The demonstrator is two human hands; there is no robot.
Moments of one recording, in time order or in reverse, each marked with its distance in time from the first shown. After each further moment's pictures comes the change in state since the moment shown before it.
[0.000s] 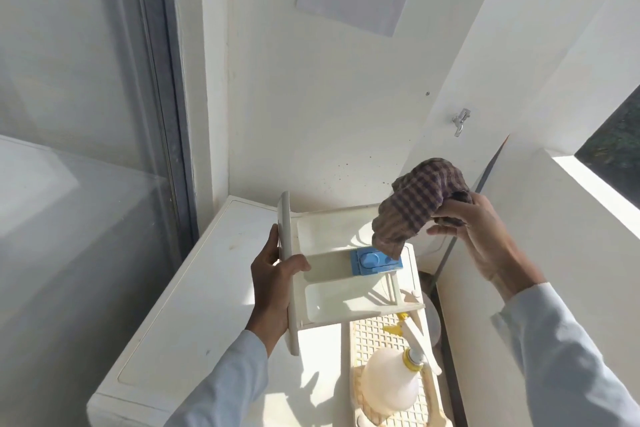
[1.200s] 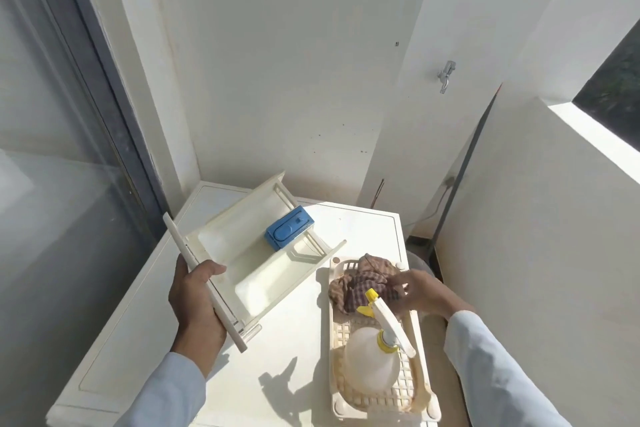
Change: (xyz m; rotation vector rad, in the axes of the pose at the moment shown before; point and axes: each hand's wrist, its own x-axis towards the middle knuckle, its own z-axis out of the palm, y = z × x) left_hand 0.018 -0.039 -0.044 -0.139 0.349 -0.086; right_hand 0.032 0.265 -0.048 -0.956 -0.407 0.286
